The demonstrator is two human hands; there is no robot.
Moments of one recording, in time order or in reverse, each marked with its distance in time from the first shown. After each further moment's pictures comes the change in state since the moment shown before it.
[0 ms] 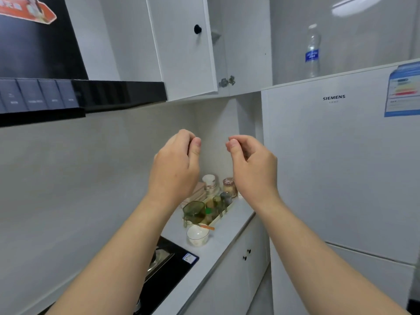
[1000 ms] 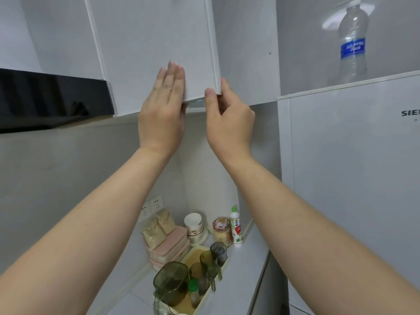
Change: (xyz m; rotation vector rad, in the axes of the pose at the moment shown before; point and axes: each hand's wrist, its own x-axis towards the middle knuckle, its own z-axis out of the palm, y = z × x) left_hand 0.310 -0.216 0.293 0.303 0.492 0.526; right_hand 0.324 0.171 0.175 -0.016 0.180 -0.252
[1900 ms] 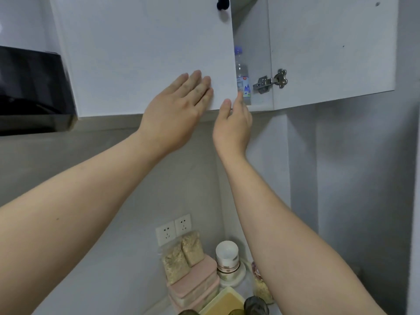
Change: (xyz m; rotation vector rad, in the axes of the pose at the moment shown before) left_hand -0.012 -0.112 0.171 0.541 -0.403 0.517; right_hand 0.118 0.235 0.201 0.044 -0.044 0.133
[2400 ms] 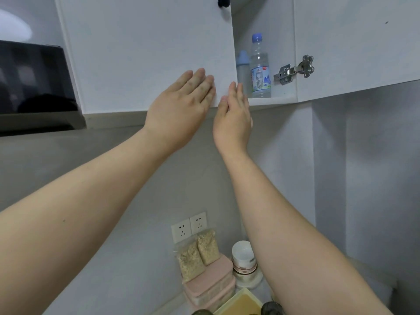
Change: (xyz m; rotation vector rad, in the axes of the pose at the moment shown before) left_hand -0.008 -0.006 0.007 0.097 -0.161 0.039; right_hand 0.004 0.013 0.043 -0.073 -0.126 -0.080
